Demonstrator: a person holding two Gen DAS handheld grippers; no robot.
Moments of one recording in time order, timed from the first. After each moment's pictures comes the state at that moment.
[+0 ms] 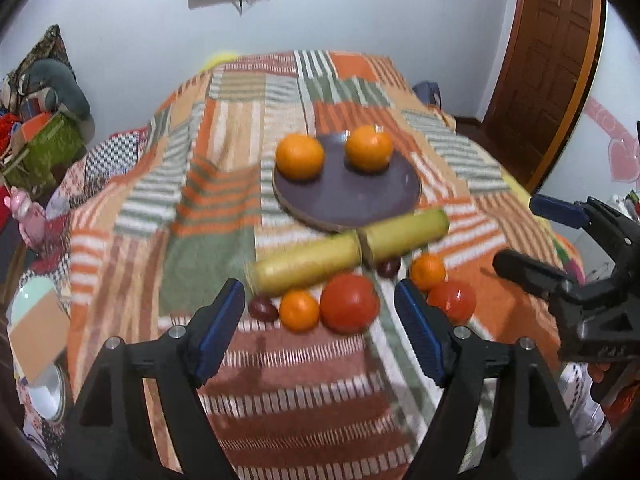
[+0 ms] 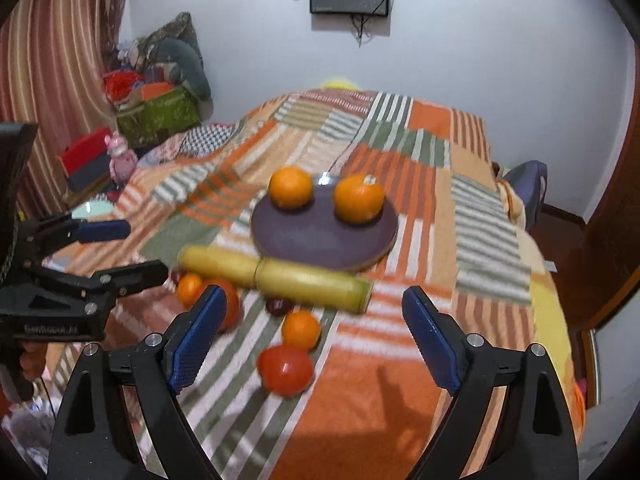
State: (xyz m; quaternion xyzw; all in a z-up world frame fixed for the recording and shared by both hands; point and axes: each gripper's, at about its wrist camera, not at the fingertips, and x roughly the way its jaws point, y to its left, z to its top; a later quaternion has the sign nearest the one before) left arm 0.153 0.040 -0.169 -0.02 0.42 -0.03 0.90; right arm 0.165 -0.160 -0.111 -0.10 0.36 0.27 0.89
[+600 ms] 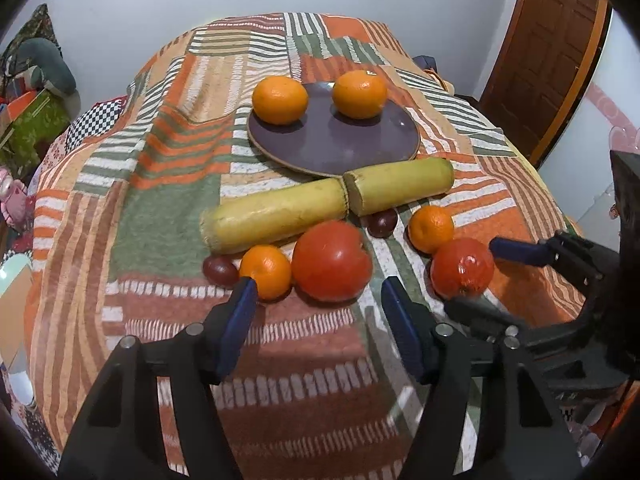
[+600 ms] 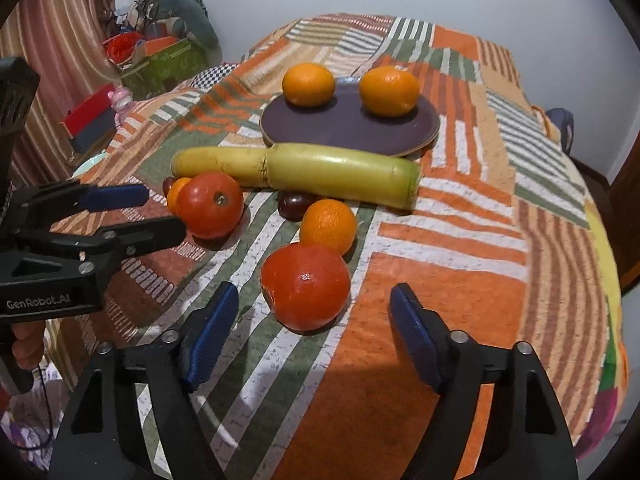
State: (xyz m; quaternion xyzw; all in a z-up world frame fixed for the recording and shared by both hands) left arm 0.164 0.025 -0.219 -0.03 0.46 -0.05 0.89; right arm 0.162 -0.158 -0.185 -0.09 0.45 0.28 0.84
